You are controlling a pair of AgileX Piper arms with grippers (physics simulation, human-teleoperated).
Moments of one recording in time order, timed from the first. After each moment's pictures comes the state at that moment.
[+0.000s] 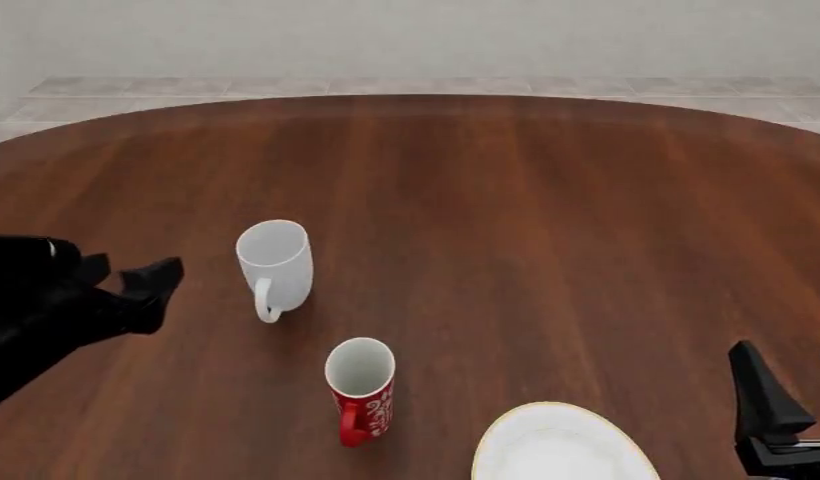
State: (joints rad) left arm -0.16 0.81 -0.43 0.07 -0.07; right arm 0.01 0.03 0.00 -0.02 0.00
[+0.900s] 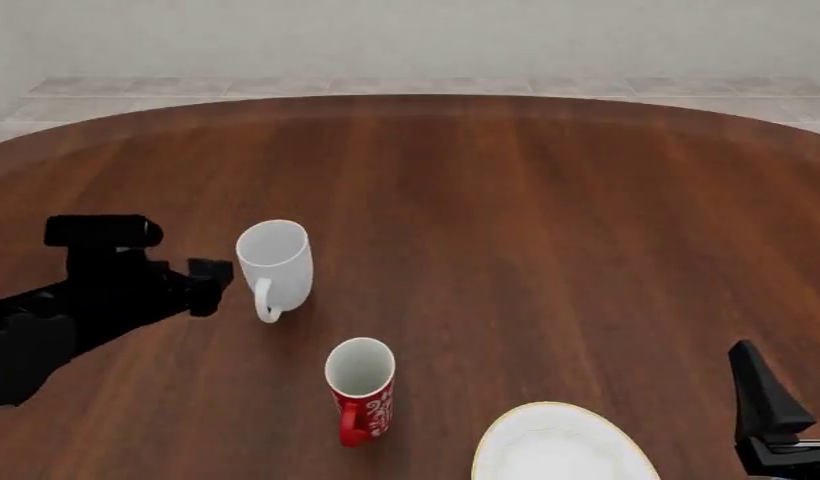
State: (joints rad) left arm -0.20 1.14 -0.53 0.03 -0.14; right arm 0.01 0.03 -0.01 -0.02 0.00
